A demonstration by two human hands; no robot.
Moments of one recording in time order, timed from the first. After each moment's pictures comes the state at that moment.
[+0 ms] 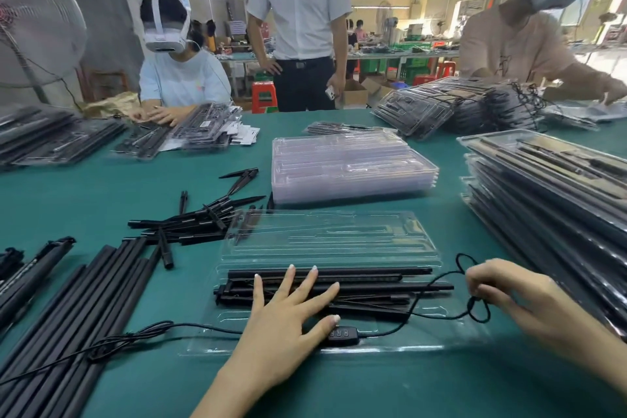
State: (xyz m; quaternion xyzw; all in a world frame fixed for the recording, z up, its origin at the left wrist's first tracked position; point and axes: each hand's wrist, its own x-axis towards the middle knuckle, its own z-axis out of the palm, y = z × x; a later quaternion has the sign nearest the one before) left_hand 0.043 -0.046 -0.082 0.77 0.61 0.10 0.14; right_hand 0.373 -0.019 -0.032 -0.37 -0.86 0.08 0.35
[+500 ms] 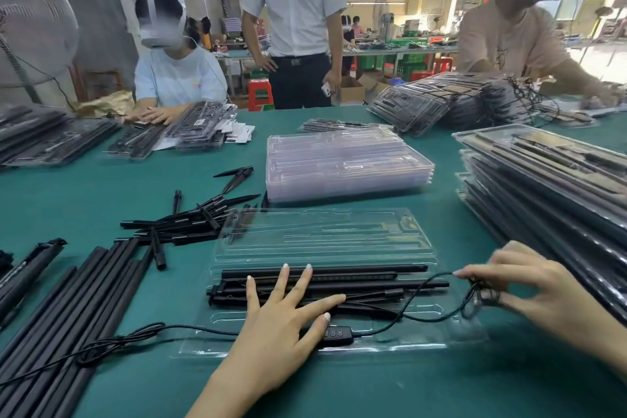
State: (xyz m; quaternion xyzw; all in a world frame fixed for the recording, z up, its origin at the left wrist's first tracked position) left_hand 0.047 -0.050 -0.081 0.79 0.60 0.08 0.09; right_hand 0.385 -0.017 -0.022 -0.42 -0.85 0.08 0.31
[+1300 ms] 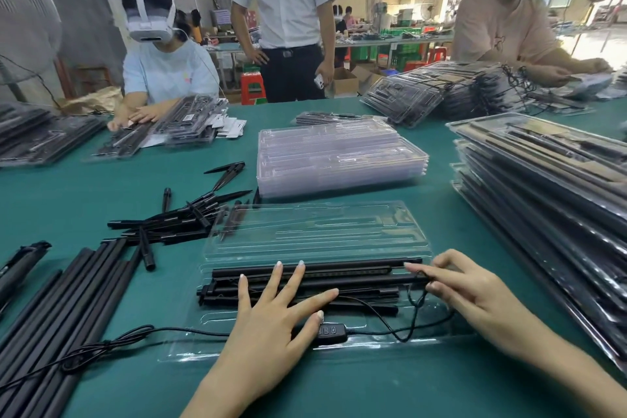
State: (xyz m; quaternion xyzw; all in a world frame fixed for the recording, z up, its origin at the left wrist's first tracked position) left_hand 0.048 -0.051 -0.083 0.79 0.61 0.08 0.07; right_hand 0.345 -0.012 -0.062 -0.43 -0.81 0.20 0.33
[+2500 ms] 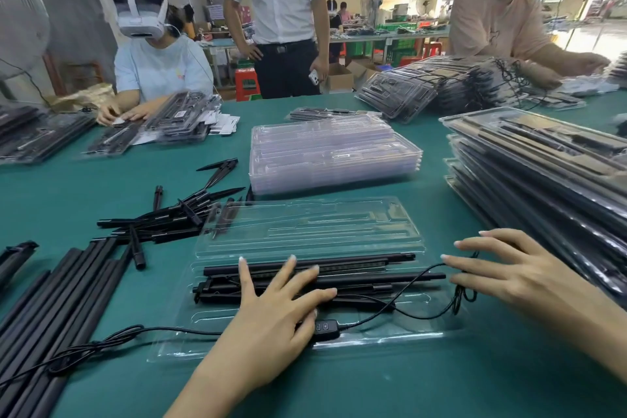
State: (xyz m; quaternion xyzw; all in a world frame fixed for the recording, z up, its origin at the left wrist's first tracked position) left_hand 0.055 -0.047 -0.070 0.82 0.57 0.04 0.07; right_hand 0.399 -0.007 -0.037 -0.28 -0.90 -0.30 0.12
